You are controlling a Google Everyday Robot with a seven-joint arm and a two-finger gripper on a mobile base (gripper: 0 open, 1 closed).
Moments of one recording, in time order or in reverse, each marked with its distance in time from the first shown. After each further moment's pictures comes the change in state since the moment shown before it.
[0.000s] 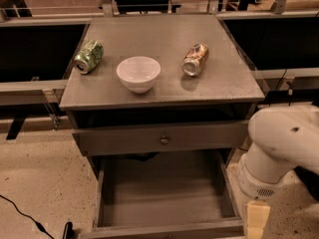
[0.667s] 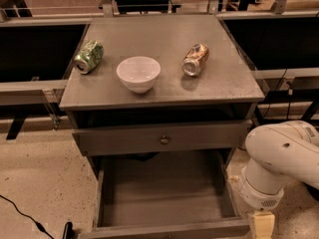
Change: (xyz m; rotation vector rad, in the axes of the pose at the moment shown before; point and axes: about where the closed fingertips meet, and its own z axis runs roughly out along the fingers) arm 0.031 0.005 0.047 -0.041 0.066 -0.158
